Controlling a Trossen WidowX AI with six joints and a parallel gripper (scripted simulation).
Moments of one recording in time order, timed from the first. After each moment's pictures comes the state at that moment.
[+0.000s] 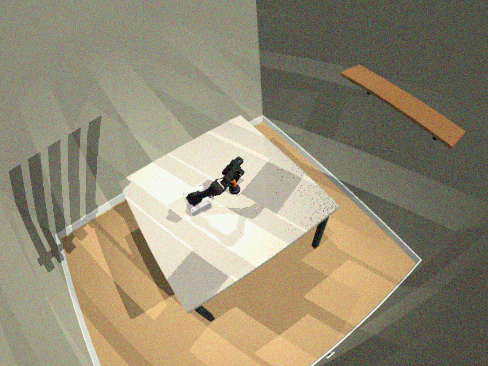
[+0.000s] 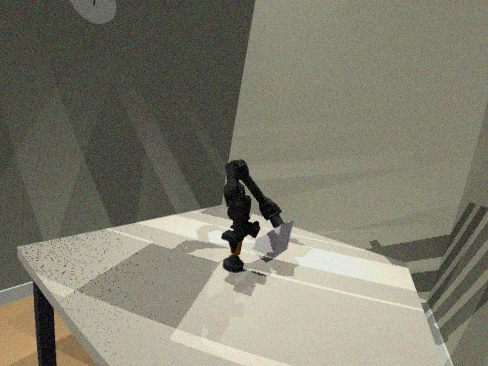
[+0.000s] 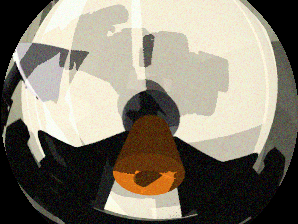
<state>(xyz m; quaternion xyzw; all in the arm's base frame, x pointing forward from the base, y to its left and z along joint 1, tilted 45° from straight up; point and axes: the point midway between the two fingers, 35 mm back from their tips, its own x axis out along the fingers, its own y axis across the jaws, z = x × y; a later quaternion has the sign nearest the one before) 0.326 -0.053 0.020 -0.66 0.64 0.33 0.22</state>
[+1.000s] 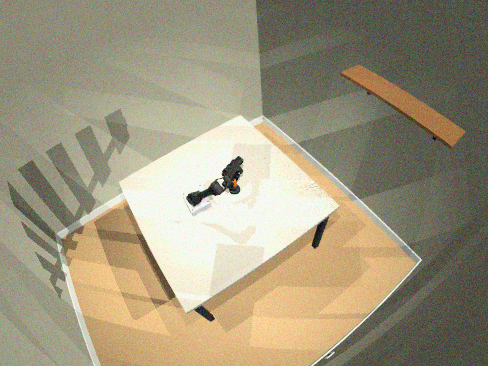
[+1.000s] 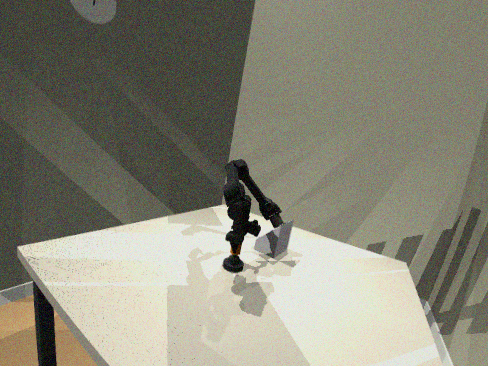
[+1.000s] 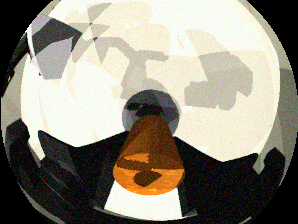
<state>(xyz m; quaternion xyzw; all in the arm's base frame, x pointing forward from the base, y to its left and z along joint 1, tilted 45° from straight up) 0.327 -0.052 0.021 -0.68 0.60 0.39 0.15</state>
